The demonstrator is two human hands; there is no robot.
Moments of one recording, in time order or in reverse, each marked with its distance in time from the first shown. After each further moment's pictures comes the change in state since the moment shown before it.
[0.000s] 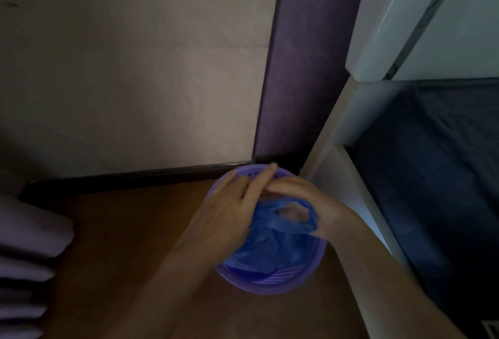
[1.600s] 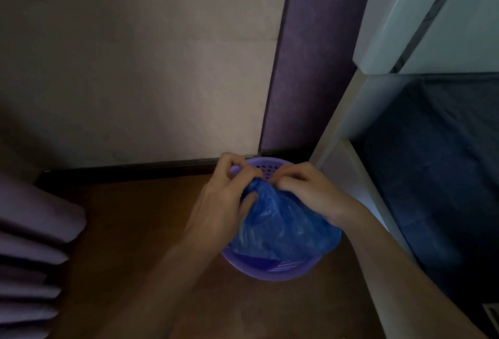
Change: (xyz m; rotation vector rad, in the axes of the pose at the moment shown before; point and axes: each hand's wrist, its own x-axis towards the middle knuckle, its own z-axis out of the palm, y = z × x) left_hand -0.017 0.002 -0.010 -0.233 0.252 -0.158; right_hand 0.001 0.010 -0.007 -0.574 0.164 -0.147
